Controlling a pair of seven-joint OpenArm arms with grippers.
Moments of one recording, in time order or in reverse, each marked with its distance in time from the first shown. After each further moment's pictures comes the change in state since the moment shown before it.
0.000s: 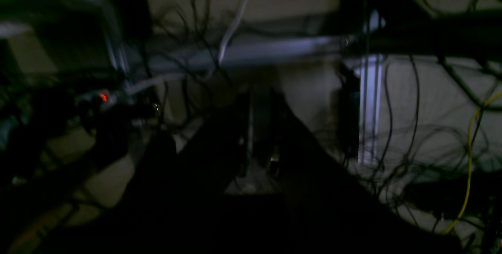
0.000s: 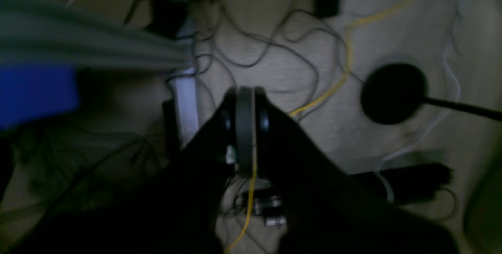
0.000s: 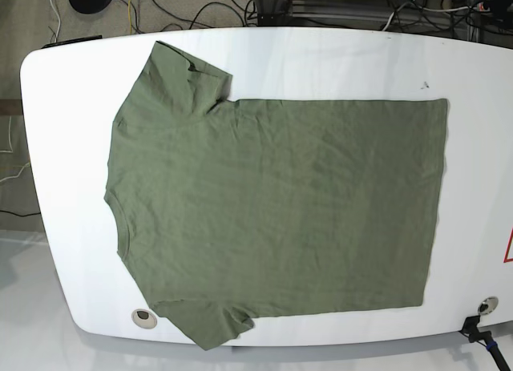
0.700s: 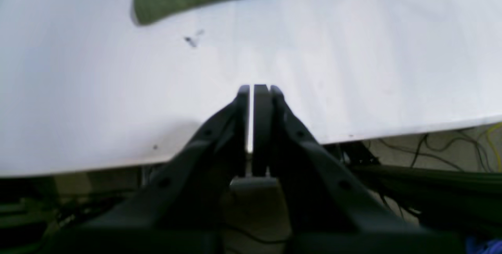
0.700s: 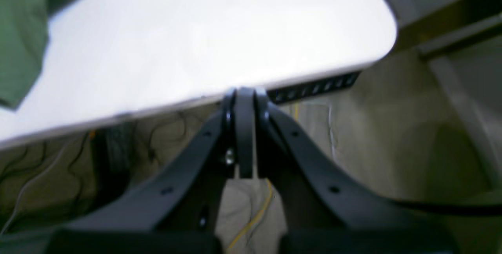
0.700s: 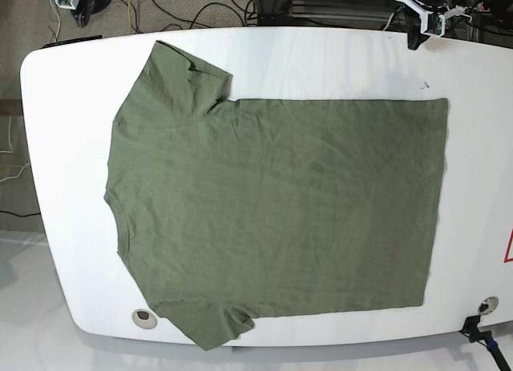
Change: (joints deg) left arm 14.6 -0.1 -10.3 43.9 -2.2 -0.7 3.8; right arm -13.9 0.5 18.7 44.3 10.7 1.9 -5.5
